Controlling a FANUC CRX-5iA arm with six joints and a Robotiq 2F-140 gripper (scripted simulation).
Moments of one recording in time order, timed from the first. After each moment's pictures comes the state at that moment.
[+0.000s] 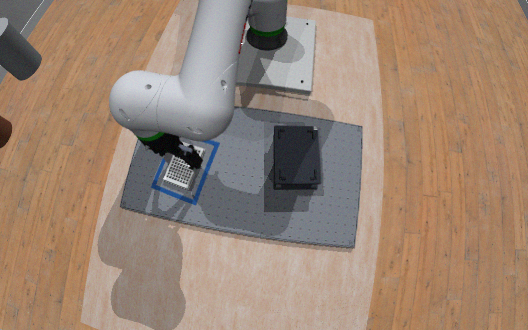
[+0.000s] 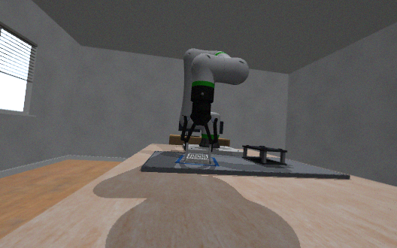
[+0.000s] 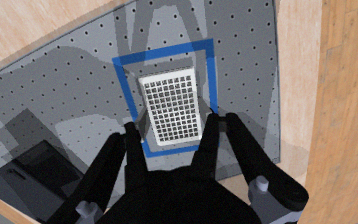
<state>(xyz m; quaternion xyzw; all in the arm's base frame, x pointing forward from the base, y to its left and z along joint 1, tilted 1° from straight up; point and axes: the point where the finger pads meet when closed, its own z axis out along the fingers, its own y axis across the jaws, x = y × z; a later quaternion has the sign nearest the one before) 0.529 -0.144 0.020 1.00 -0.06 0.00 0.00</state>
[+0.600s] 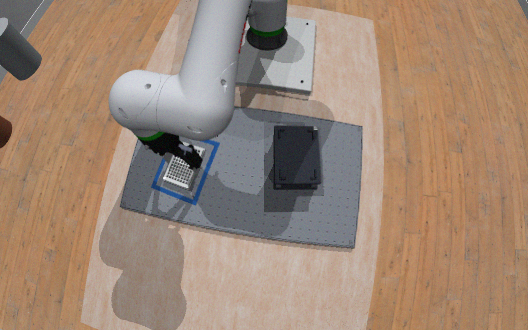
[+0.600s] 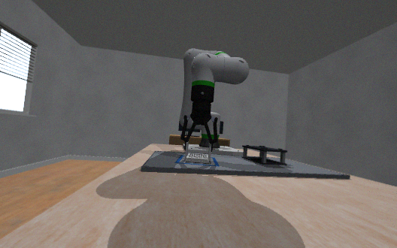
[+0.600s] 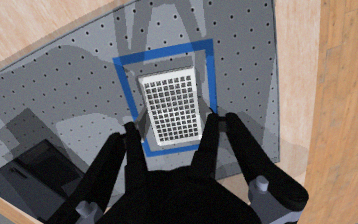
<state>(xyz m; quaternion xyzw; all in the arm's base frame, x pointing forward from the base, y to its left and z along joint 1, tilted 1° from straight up) 0.529 -0.144 0.022 1.00 -0.06 0.00 0.00</state>
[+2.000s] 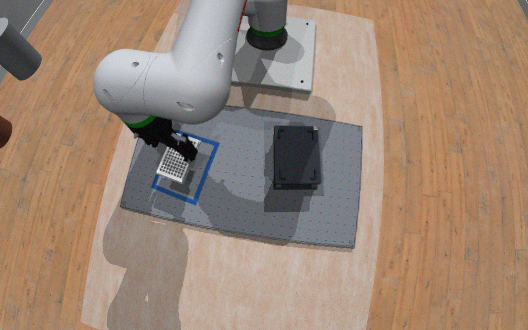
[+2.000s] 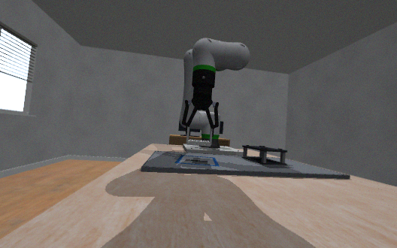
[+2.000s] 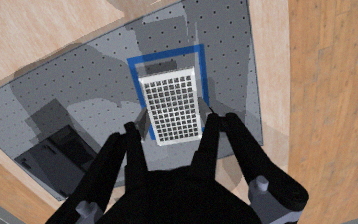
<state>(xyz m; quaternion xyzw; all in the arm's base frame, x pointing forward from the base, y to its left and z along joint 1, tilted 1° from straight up) 0.529 -0.143 0.083 1.00 -0.06 0.00 0.00</state>
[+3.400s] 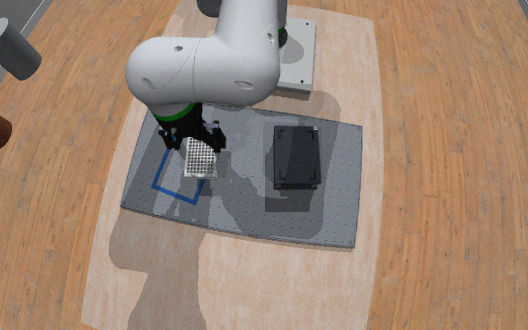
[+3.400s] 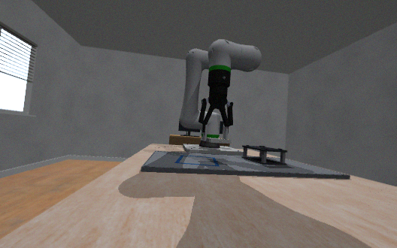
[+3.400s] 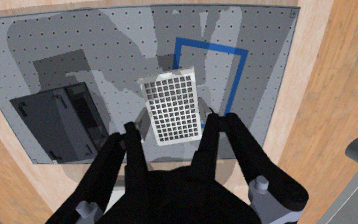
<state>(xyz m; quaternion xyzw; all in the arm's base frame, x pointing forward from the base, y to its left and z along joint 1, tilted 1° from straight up) 0.513 -0.076 0.095 1.00 0.09 0.00 0.00</state>
